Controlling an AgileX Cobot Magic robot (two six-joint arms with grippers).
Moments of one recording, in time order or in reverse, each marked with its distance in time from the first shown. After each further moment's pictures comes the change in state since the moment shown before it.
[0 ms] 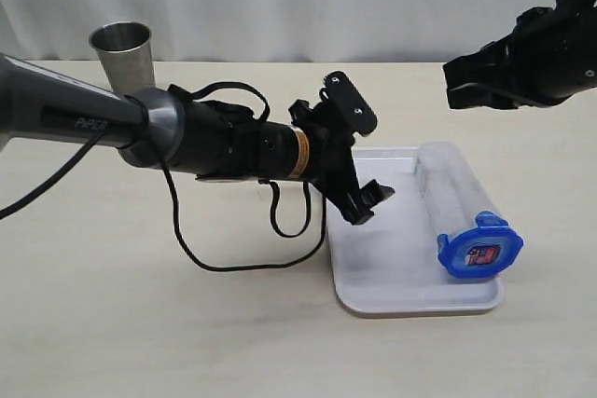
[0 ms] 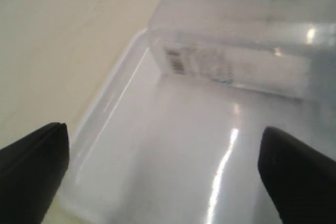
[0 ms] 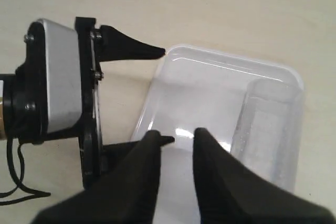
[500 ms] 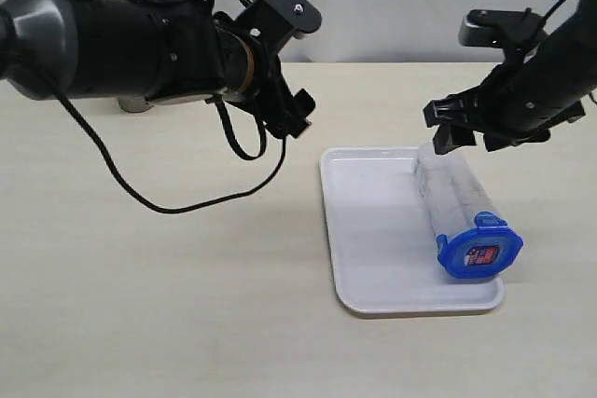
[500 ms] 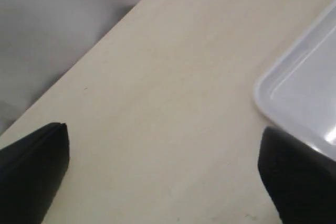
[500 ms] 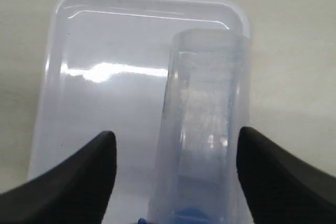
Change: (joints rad) left arm 0.000 -0.292 0.000 -0.047 0.664 -0.051; right arm -0.008 0.316 -0.113 -0.290 0.003 0.316
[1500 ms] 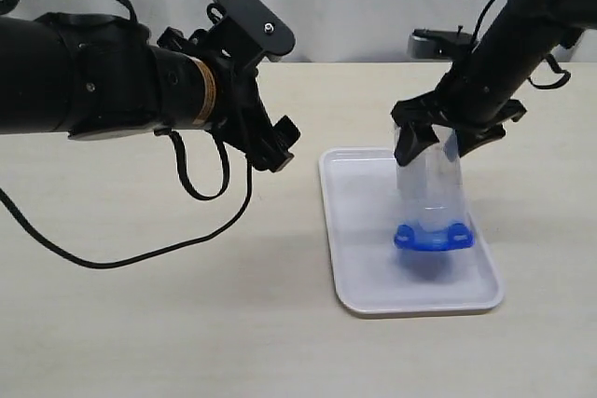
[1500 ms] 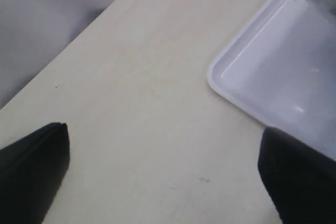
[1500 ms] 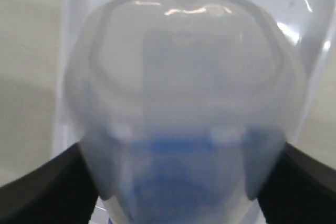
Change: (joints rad) left arm 0.002 -0.166 0.236 -0.010 -0.170 0.014; right arm 0.000 0.261 -0.318 0.123 0.335 -0.178
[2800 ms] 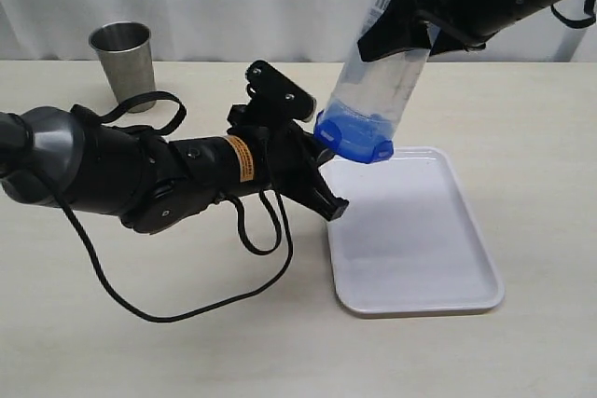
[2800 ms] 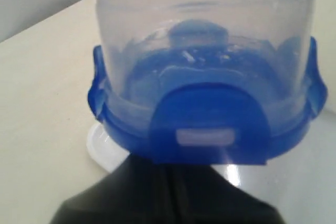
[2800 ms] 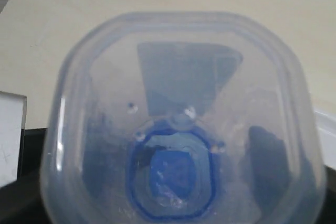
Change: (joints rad) left arm 0.000 0.222 0.124 -0.629 -0.701 0.461; right arm 0.000 -0.275 0.050 0.439 -0.081 -0.373
